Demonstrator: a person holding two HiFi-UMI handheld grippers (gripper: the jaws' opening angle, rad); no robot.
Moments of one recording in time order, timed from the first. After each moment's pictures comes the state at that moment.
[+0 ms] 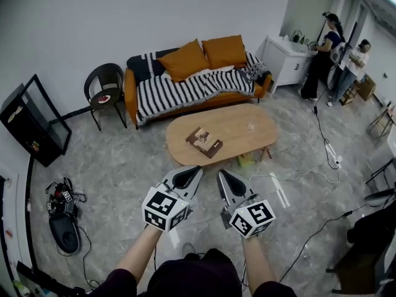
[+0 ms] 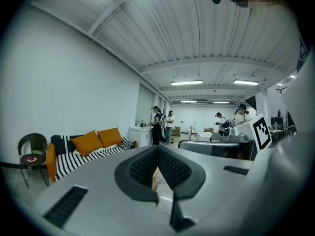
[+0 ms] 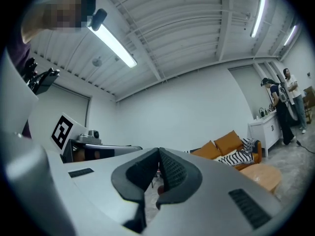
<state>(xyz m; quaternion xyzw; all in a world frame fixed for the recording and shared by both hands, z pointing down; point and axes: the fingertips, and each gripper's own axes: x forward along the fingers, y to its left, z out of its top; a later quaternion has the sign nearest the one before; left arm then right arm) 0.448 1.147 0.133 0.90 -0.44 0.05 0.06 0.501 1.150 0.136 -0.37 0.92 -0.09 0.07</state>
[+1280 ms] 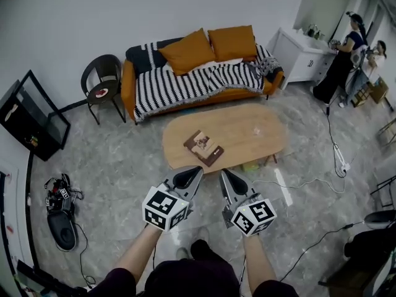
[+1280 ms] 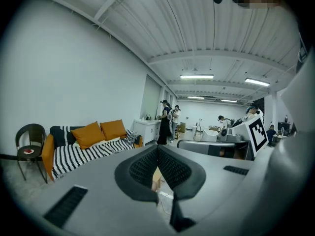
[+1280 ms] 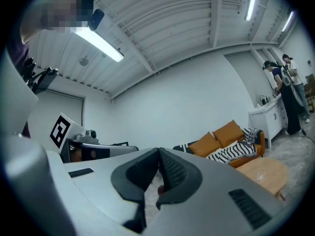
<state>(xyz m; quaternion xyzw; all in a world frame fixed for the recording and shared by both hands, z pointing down) 0.472 0.982 0.181 0.88 -0.45 0.07 0.11 0.531 0.977 0.186 -0.36 0.92 -0.14 0.05</state>
